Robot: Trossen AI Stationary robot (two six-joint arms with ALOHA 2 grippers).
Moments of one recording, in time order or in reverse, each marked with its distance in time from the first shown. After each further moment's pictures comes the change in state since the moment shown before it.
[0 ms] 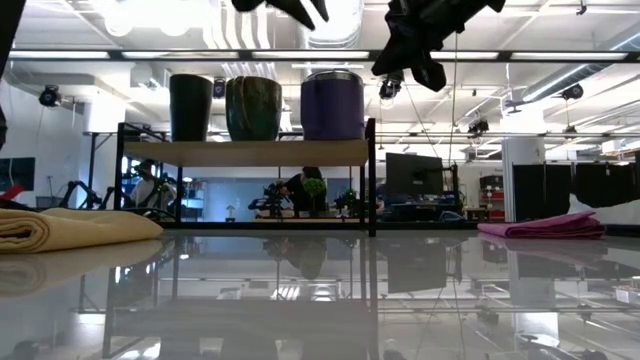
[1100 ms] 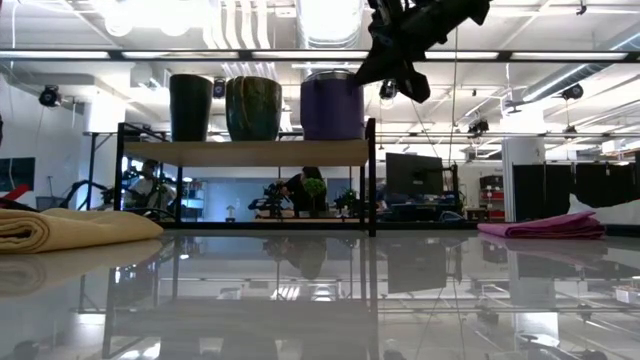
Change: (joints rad) left arm -0.120 -0.133 -0.011 0.189 -0.055 0.347; right arm 0.033 0.093 0.000 0.100 -0.004 0.061
